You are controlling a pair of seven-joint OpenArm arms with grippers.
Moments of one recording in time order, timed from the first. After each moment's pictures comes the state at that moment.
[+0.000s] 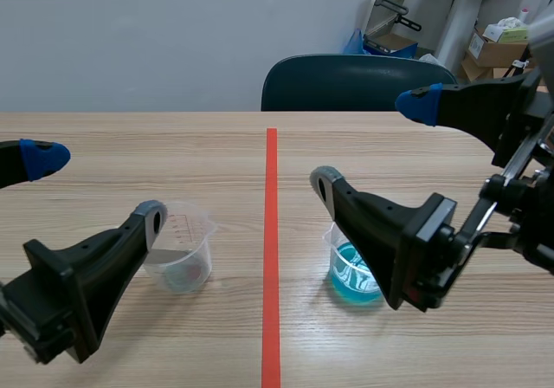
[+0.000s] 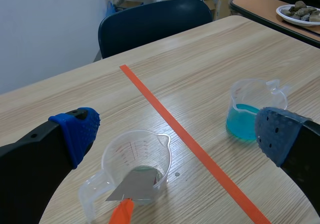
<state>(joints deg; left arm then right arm) 49.1 -22.2 -8.5 126.4 -13.6 -24.5 -6.9 -33.6 33.1 0.2 121.0 17.1 29.6 9.9</state>
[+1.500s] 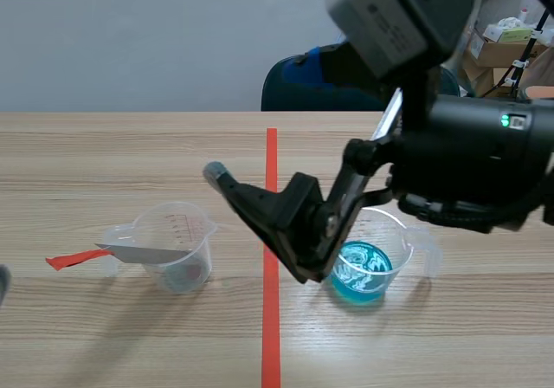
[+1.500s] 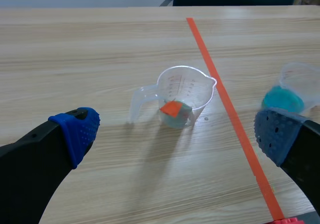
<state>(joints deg) 78.3 -10.4 -23.2 134.9 -22.8 -20.2 -13.1 -10.9 32.8 -20.6 120.6 11.7 29.6 -2.7</state>
